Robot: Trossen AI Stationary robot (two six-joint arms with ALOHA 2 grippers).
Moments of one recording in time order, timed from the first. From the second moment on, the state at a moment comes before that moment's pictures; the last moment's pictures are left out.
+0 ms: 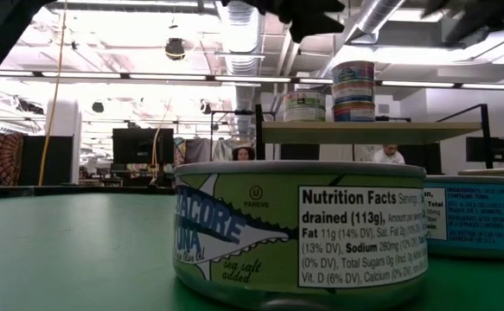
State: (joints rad) left arm 0.23 1.96 2.02 -0.51 0.43 0.28; right arm 0.53 1.05 1.11 -1.13 0.52 1.51
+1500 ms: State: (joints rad) left arm -0.39 1.50 1.26 -0.28 -0.59 -0.44; right arm 0.37 1.07 0.53 -0.57 -0.10 1.00
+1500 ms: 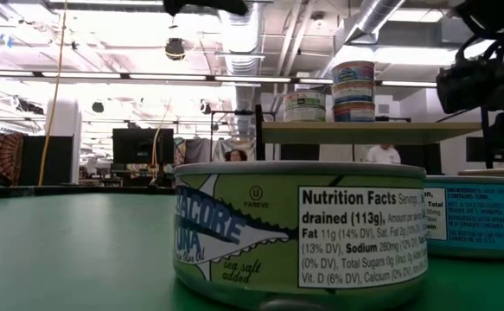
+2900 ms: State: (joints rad) left arm -0.39 1.45 1.26 -0.40 -0.56 -0.59; right arm 0.26 0.98 0.76 -0.80 -0.01 0.65
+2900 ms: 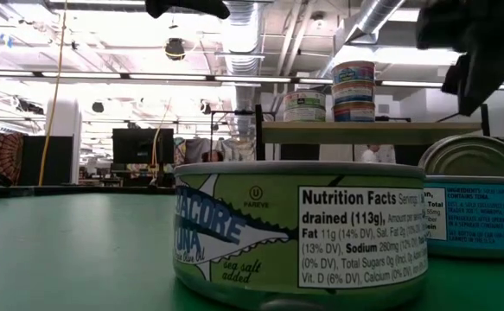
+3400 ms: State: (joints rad) left arm -0.32 1.45 1.26 -0.41 -0.52 -0.57; right arm 0.44 1.15 0.76 -0.76 0.15 0.81
